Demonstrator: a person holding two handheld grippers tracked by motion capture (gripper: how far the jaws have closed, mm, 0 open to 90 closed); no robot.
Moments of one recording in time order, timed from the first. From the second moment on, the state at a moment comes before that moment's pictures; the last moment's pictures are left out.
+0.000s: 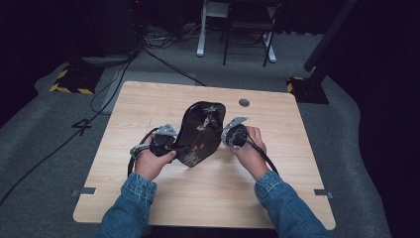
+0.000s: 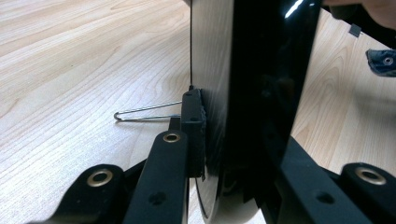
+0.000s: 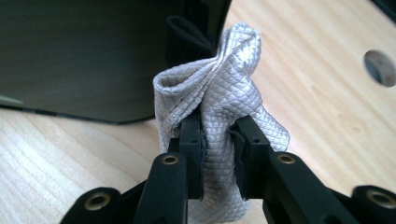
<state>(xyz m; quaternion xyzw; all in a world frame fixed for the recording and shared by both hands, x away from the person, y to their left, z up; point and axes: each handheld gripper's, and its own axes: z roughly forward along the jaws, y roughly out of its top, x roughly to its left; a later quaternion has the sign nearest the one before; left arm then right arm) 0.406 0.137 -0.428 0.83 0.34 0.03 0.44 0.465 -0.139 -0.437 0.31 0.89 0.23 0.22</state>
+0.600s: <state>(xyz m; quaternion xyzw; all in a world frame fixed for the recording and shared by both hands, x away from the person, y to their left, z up) 0.408 0.137 -0.428 0.83 0.34 0.03 0.45 0.467 -0.133 -0.457 0.31 0.92 0.19 0.17</state>
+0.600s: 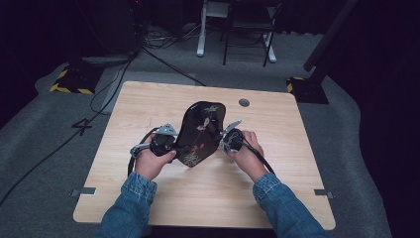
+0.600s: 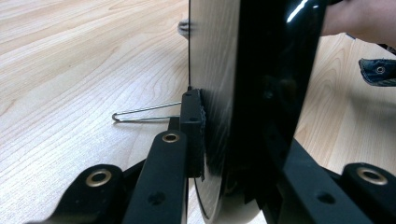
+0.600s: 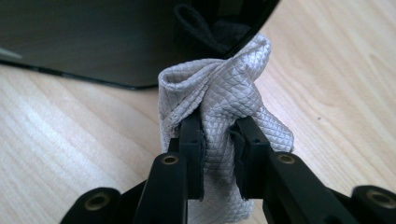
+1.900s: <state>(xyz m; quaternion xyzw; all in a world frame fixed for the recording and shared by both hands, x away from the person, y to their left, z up) 0.411 0.140 -0.431 0.82 0.35 0.03 0.45 0.420 -0.089 -0.434 0.16 0.95 0.25 0.07</state>
